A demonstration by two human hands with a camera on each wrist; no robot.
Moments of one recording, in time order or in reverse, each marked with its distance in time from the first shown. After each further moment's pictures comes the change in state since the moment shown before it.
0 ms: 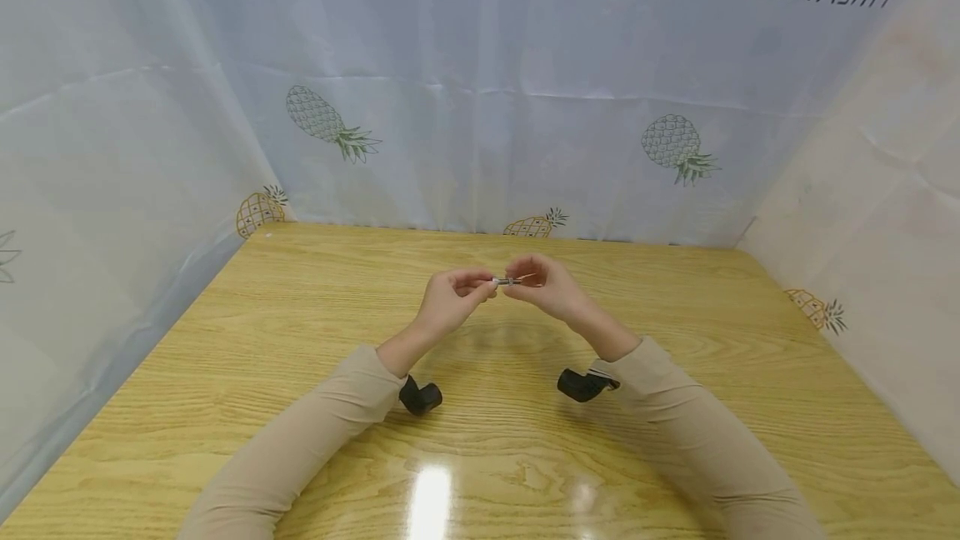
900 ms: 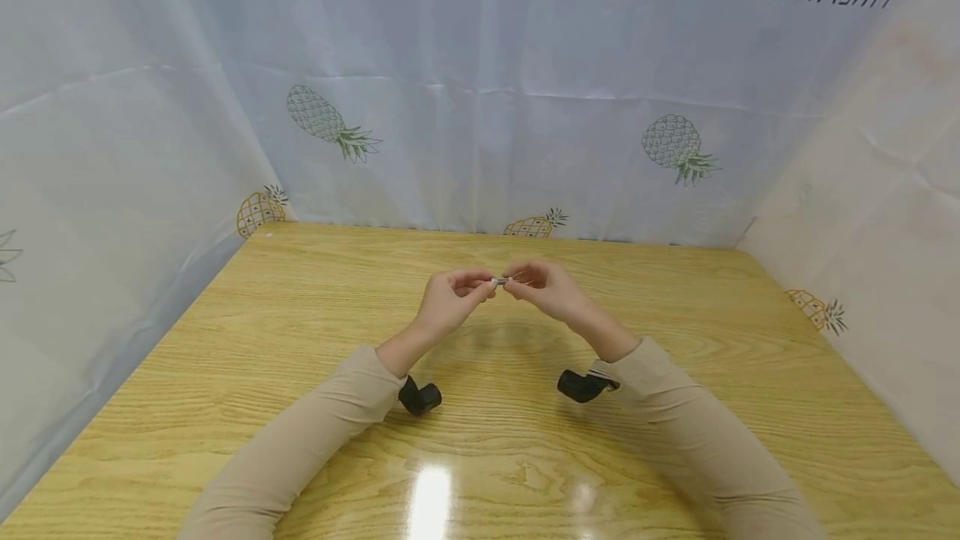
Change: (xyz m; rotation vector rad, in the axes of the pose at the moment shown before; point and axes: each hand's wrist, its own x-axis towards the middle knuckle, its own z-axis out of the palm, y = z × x) left_hand -0.001 0.000 -0.001 -0.007 0.003 -0.003; right_hand 0.001 0.002 0.001 -0.030 -0.017 0.027
